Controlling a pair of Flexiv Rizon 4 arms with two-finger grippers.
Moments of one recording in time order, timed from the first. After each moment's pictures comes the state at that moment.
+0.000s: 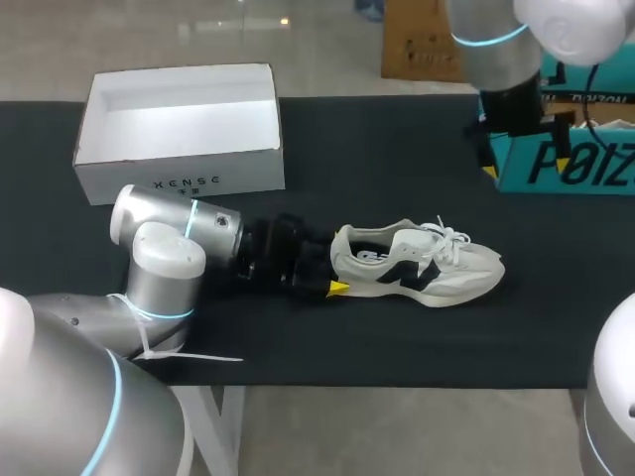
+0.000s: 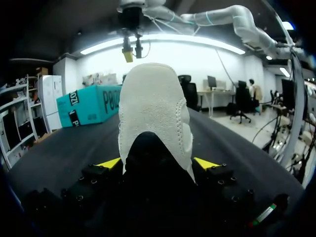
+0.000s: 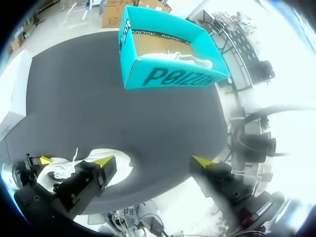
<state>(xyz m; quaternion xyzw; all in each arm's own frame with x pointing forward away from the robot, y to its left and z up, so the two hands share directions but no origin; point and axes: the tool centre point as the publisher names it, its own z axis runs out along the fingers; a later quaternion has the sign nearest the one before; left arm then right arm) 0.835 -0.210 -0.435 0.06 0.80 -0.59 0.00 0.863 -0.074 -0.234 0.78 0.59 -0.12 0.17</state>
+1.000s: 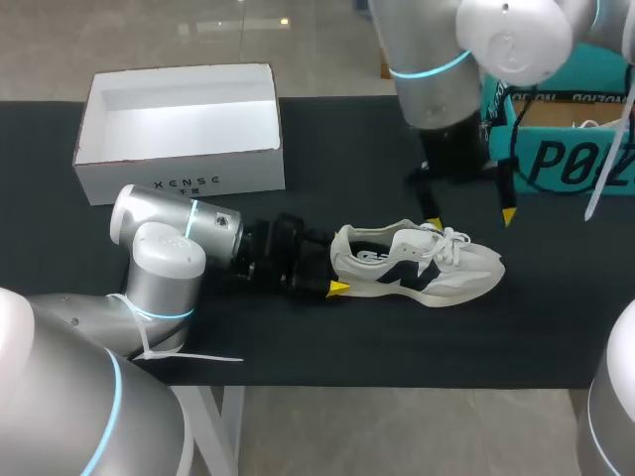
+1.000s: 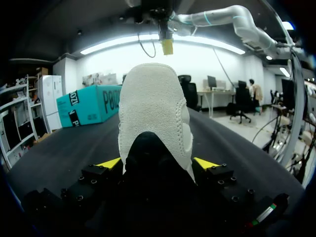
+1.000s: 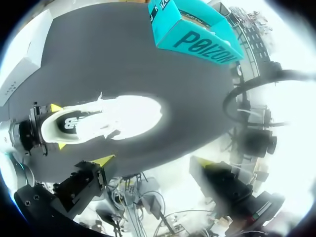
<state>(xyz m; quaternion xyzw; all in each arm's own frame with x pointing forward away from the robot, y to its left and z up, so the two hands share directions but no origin) 0.835 -0.210 -0.435 0.06 0.80 -0.59 0.00 0.767 0.024 -0.250 0.76 0.62 -0.16 0.09</state>
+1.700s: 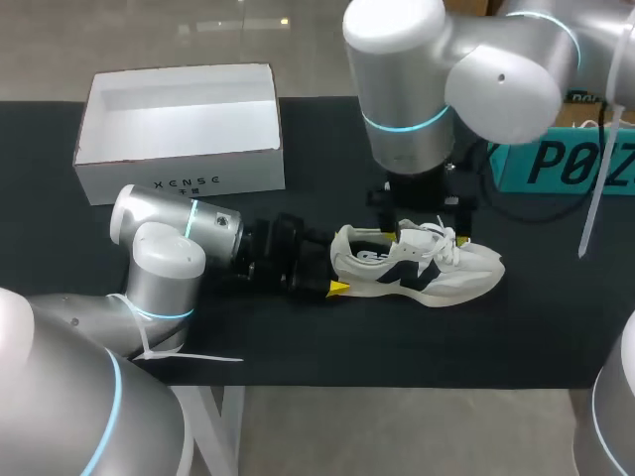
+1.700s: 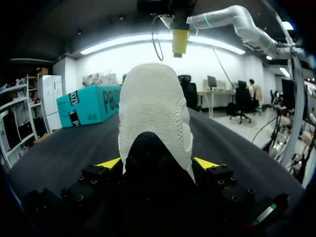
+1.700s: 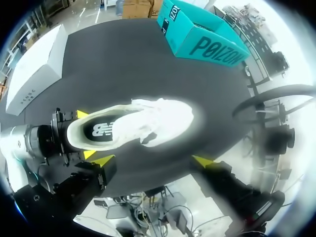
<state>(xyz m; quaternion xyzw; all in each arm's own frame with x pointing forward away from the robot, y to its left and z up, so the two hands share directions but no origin) 0.835 -0.210 -0.435 0.06 0.80 -0.59 0.00 0.768 0.082 -0.281 0.79 0.60 -0.04 0.11</state>
